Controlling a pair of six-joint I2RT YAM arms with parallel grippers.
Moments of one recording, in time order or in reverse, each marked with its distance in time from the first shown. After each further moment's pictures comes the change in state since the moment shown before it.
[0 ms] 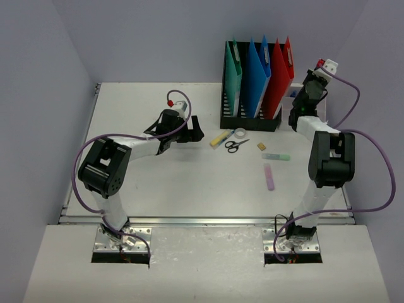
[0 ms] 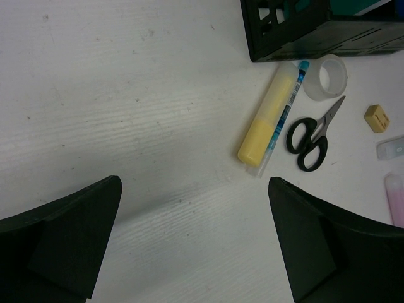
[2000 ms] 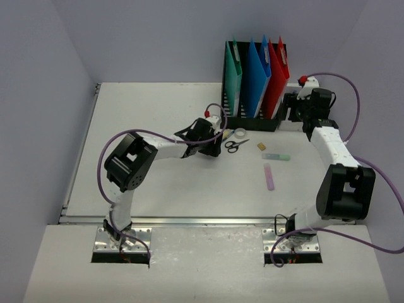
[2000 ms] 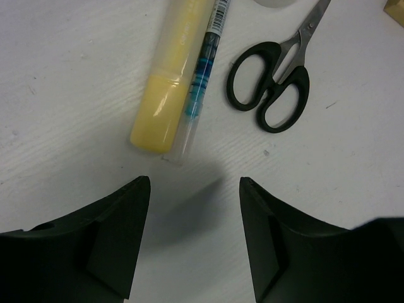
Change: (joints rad) left arm -0.237 0.202 0.208 -0.169 -0.090 0.156; right arm -0.051 -0.375 -0.126 -1.060 -0.783 0.034
